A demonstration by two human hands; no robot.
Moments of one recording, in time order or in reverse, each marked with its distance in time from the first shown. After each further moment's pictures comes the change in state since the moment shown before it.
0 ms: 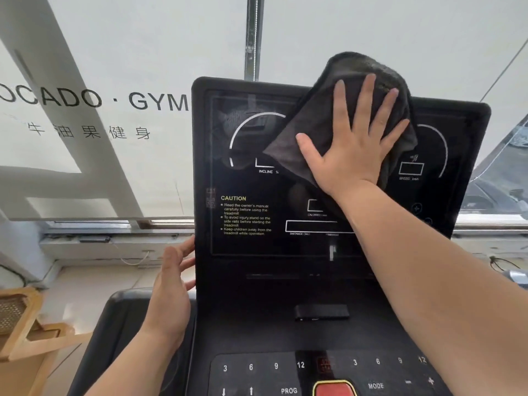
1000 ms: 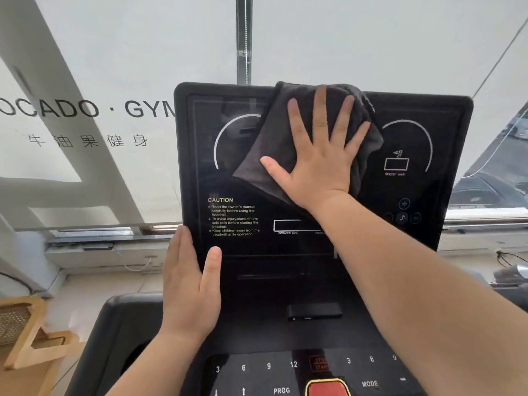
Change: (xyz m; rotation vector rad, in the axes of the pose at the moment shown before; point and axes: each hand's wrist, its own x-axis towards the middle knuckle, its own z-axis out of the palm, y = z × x) left_hand -0.013 0.011 0.037 0.672 0.134 0.264; right_hand -0.019 -0.011 0.005 -0.044 -0.045 -0.164
